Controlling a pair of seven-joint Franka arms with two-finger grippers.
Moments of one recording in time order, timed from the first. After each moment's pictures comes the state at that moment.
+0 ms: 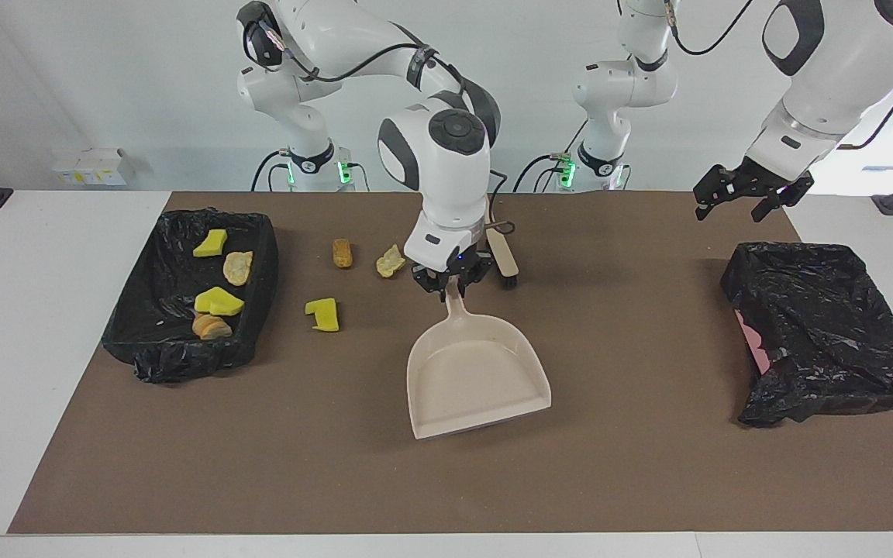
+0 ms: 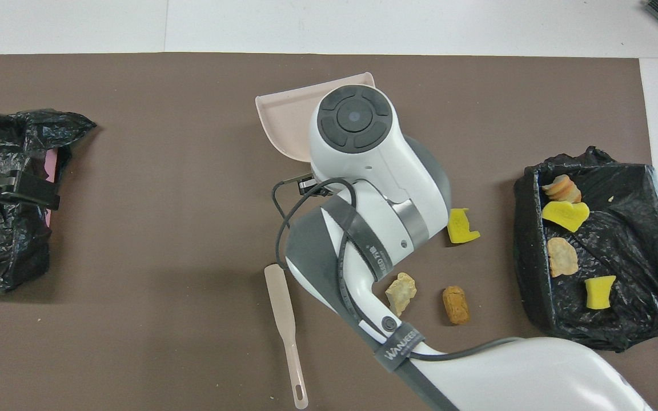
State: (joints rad) left arm -0.01 0.01 -0.04 -1.59 -0.02 1.52 0.04; right arm 0.47 0.52 0.16 -1.31 -0.09 1.84 0.48
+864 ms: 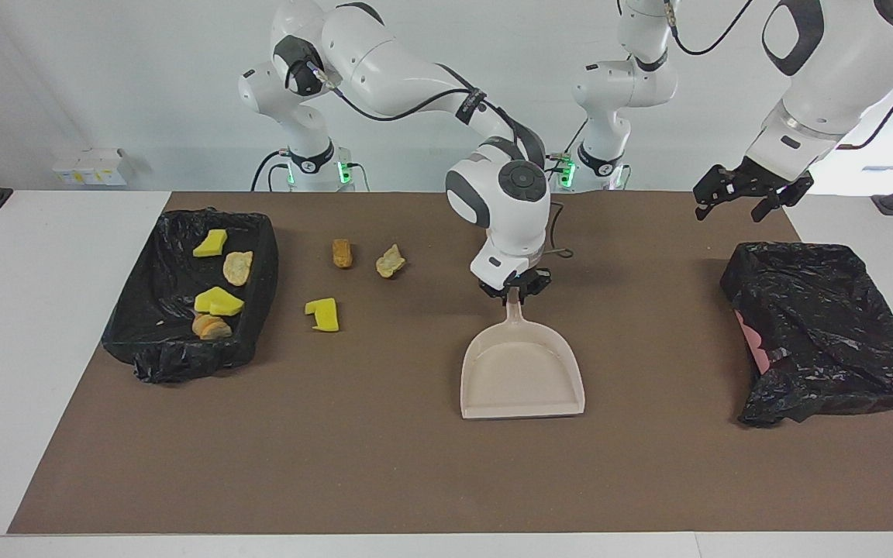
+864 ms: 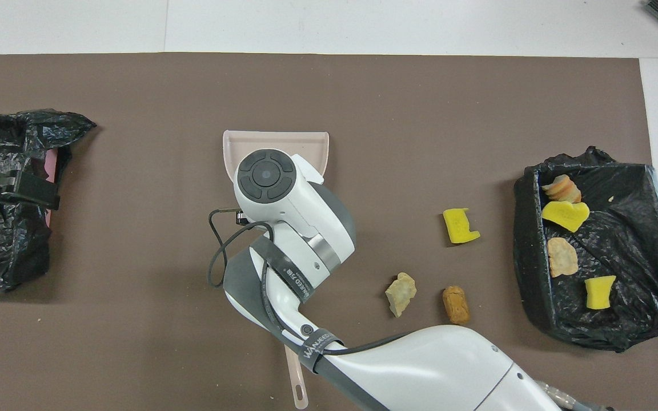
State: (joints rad) left arm -0.01 0.01 -0.04 -1.59 -0.02 1.52 0.04; right arm 0.59 0.67 0.16 -1.29 -0.01 1.97 0.72
